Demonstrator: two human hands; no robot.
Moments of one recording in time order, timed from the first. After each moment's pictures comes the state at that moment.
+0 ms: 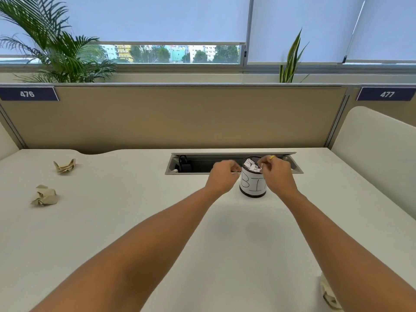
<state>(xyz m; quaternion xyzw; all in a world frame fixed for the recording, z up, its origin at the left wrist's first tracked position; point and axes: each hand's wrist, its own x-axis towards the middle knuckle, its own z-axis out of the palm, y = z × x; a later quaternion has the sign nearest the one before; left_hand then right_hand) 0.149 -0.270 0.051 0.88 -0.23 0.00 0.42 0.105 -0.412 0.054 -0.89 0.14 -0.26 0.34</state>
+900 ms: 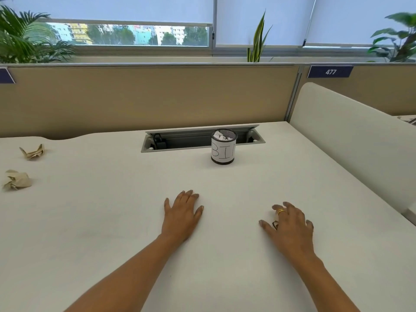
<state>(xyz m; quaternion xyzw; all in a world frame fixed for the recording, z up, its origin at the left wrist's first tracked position) 0.025 -0.192 -0.068 0.96 -0.23 0.01 0.17 -0.119 -0.402 -0.041 -0.94 0.31 -0.07 0.12</state>
